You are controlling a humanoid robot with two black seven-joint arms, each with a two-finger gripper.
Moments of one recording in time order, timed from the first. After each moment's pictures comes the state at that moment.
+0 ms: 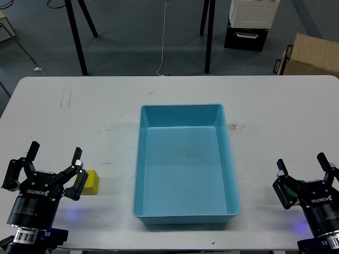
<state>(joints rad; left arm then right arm) 0.48 0.04 -1.41 -1.77 -0.21 -0.49 0.08 -0.54 -0.14 1.37 1.73 0.25 0.44 0.06</state>
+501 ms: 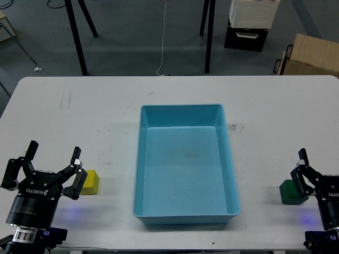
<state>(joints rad) 0.48 0.04 -1.41 -1.77 -0.21 -0.49 0.08 -0.53 -0.07 1.47 1.72 0.28 0.49 0.16</state>
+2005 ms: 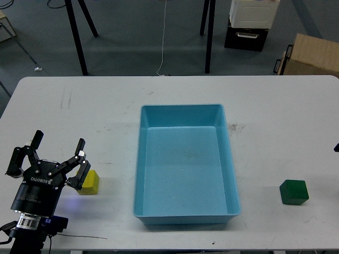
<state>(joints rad) 0.38 0.06 -1.41 -1.68 -0.20 -0.49 0.09 0.02 -1.35 1.00 1.71 -0.62 0.31 -0.32</state>
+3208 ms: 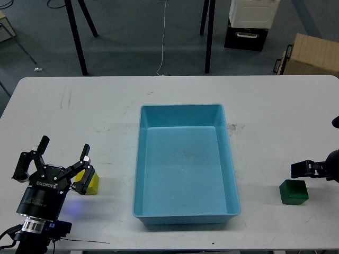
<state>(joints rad) 0.38 0.06 -1.38 -1.67 -0.19 -0.49 0.08 1.36 -1.01 -0.47 1.65 -0.81 0.35 -0.38</state>
